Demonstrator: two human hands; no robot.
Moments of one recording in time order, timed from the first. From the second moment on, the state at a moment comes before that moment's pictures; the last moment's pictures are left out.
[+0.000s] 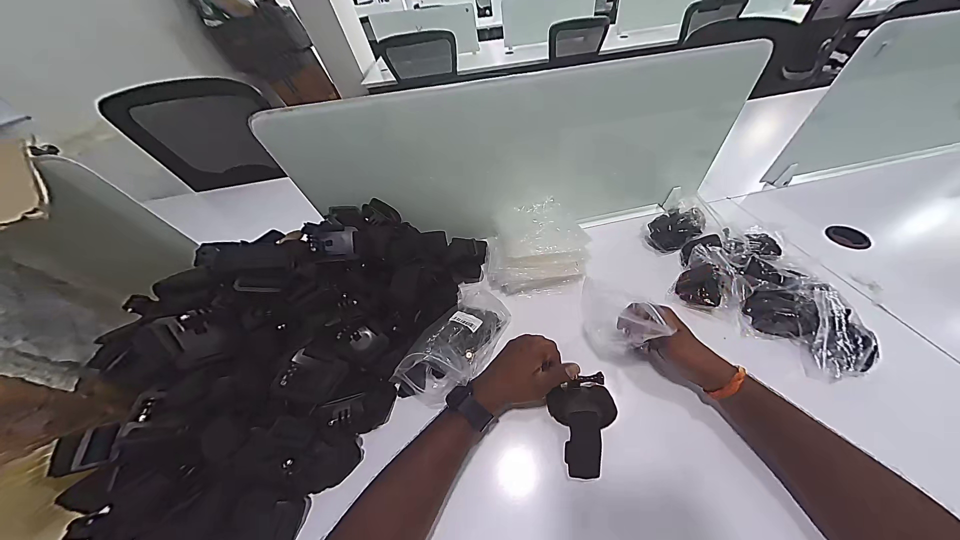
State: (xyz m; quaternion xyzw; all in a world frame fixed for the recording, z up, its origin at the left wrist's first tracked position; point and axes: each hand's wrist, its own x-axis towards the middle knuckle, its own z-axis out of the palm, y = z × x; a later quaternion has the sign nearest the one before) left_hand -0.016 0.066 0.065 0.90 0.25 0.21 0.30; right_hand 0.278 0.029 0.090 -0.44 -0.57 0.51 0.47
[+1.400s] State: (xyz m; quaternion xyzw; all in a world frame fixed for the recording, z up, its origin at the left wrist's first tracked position) left_hand 0.015 0.047 0.071 0.62 0.38 0.51 0.46; right_hand 0.235 0.019 0.072 -0.38 -0.56 0.53 0.51
